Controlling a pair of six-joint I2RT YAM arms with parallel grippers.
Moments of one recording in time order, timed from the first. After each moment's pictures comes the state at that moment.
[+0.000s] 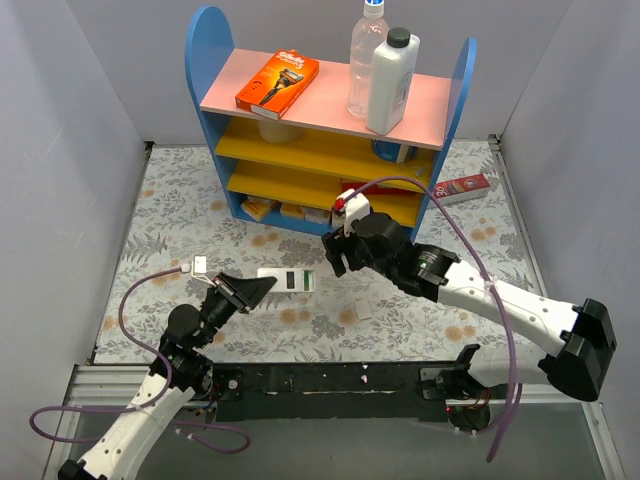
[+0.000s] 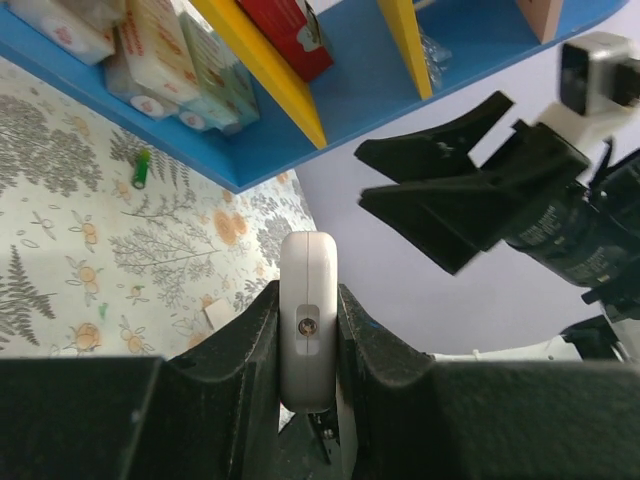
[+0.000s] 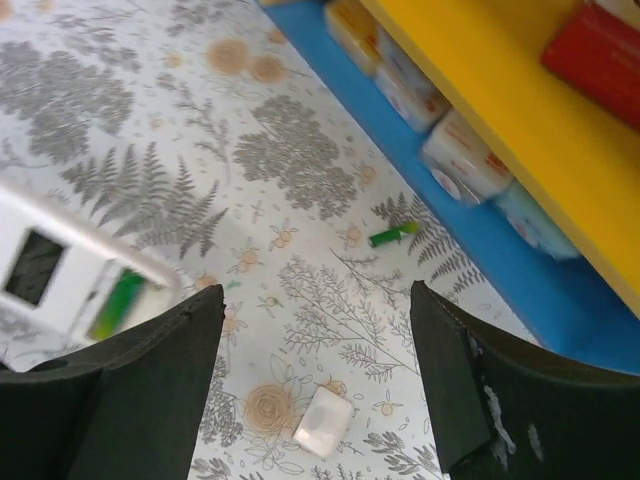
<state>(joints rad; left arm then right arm) -0.50 0.15 0.02 0.25 0.18 -1.13 1.02 1.20 1.02 -0.31 0.24 0.12</state>
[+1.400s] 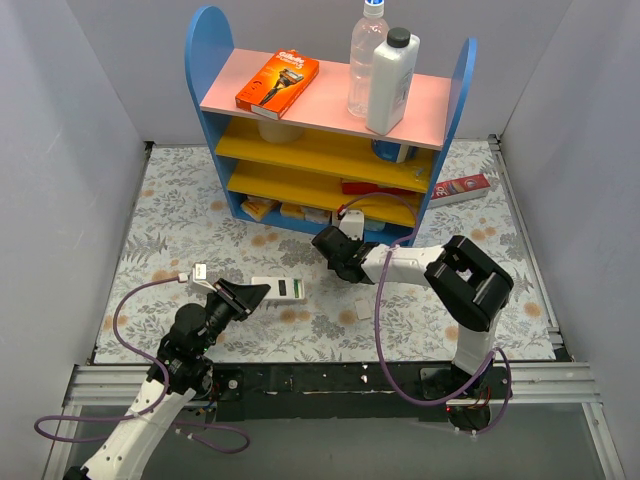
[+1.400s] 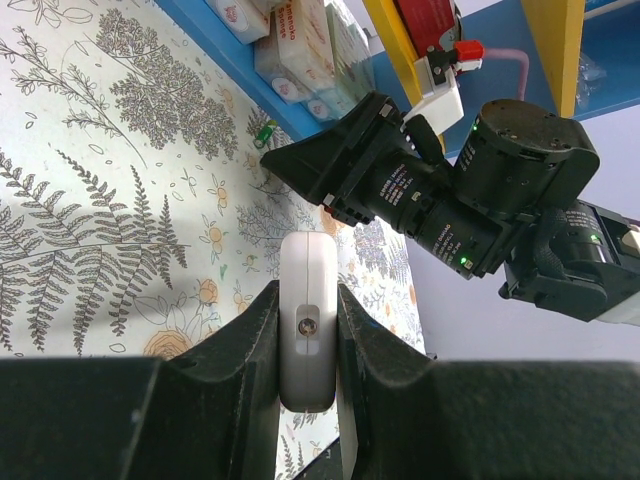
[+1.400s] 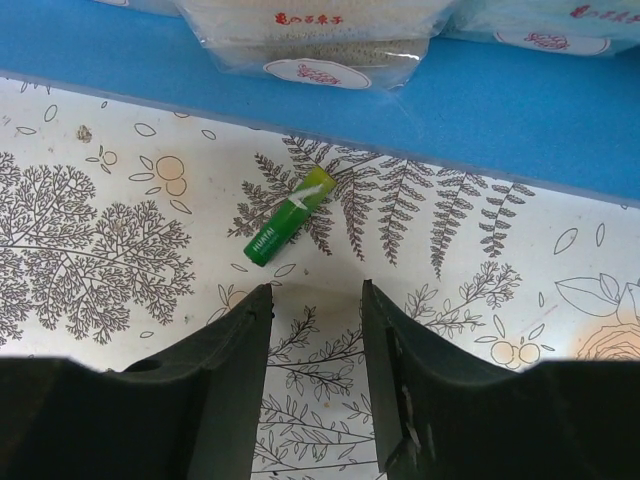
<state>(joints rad) -0.50 0.00 0.02 -0.13 0.04 -1.09 0.92 1.84 1.05 -0.17 0.61 0.76</state>
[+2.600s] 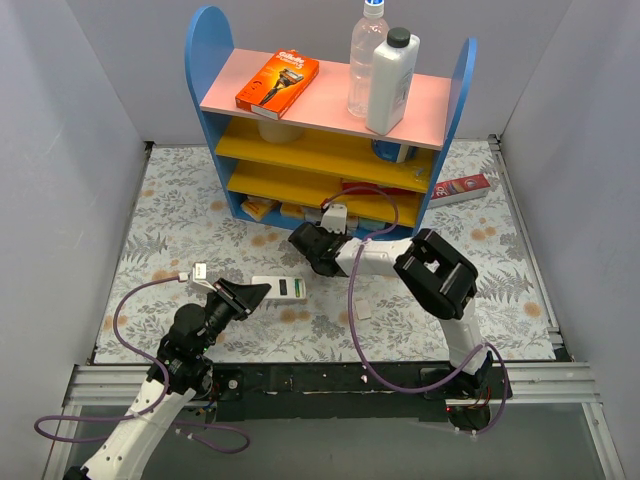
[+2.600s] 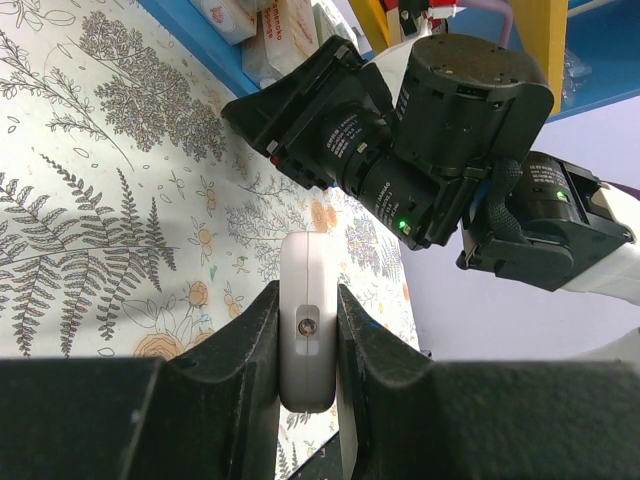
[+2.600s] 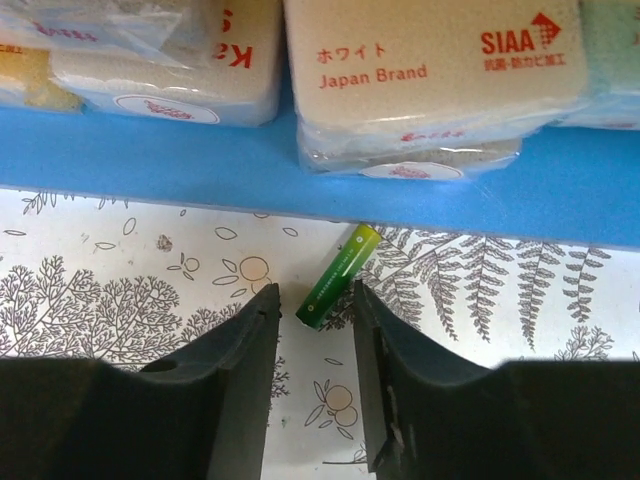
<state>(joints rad) -0.50 0.00 0.02 -0.11 0.05 -1.09 0.96 2.05 1.29 -0.22 0.79 0.84</state>
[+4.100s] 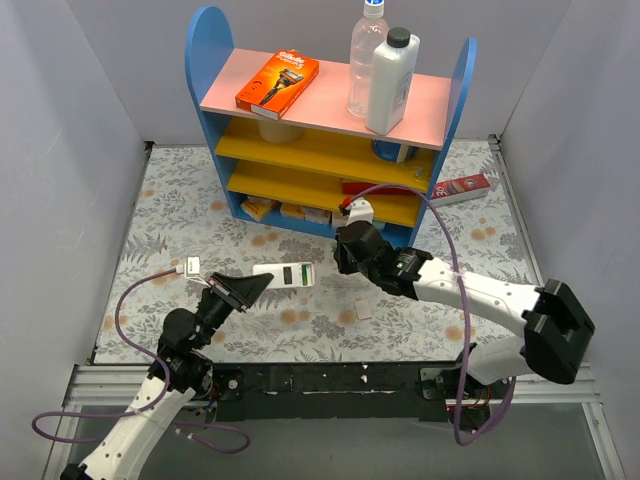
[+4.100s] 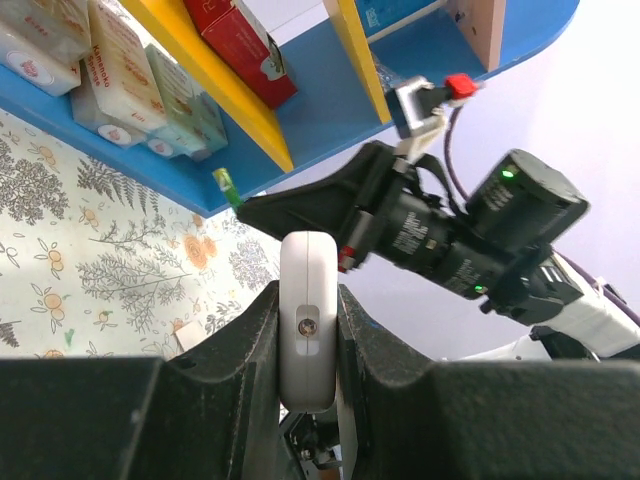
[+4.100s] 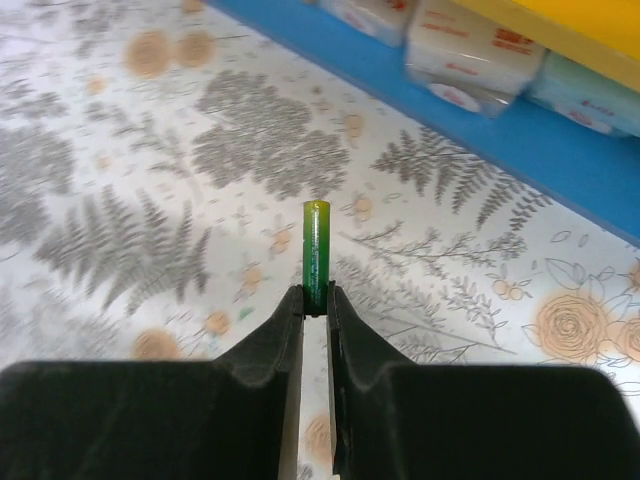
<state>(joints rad) -0.50 0.02 0.02 0.19 0.15 -1.16 0.98 1.41 0.95 -0.22 0.40 0.53</state>
